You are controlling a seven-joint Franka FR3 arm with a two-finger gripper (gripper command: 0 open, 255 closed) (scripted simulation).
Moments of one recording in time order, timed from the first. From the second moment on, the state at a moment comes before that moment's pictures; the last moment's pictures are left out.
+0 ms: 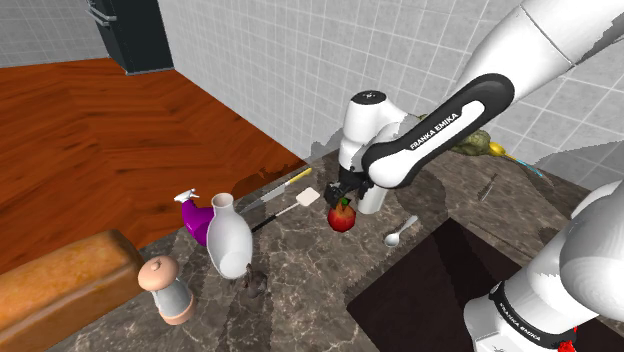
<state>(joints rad) 0.02 0.06 0.20 -2.55 -0.24 2.61 0.62</state>
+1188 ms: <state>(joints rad) 0.01 0.10 0.19 -2.55 -0.26 2.64 0.64</state>
